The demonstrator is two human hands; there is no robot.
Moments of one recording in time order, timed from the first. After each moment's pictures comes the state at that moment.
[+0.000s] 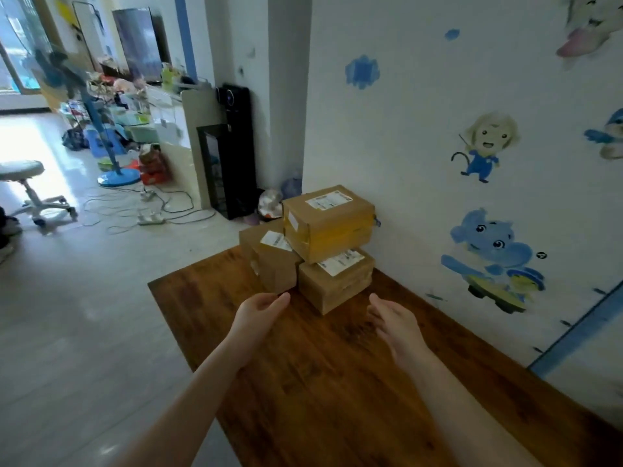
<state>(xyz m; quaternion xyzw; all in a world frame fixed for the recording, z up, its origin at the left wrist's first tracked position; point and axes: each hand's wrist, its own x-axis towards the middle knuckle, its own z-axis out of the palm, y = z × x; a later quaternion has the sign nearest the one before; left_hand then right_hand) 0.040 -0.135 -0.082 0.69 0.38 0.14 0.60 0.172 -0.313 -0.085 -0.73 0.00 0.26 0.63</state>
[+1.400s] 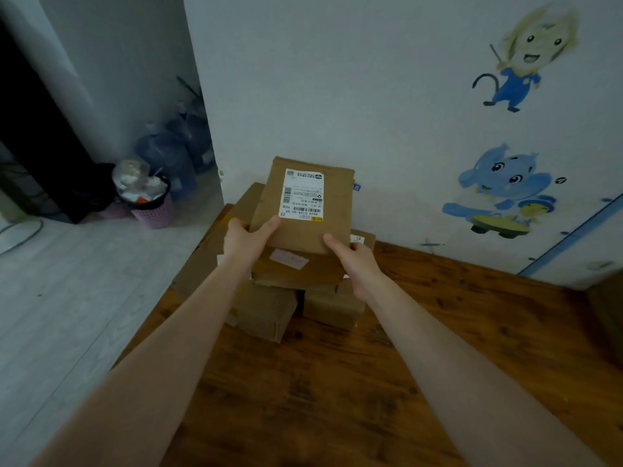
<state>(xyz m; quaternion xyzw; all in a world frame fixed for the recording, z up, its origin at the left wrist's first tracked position) 0.324 0.120 -0.119 0.76 0.25 0.01 0.60 0.309 -0.055 -0.107 -0.69 0.22 0.16 0.67</state>
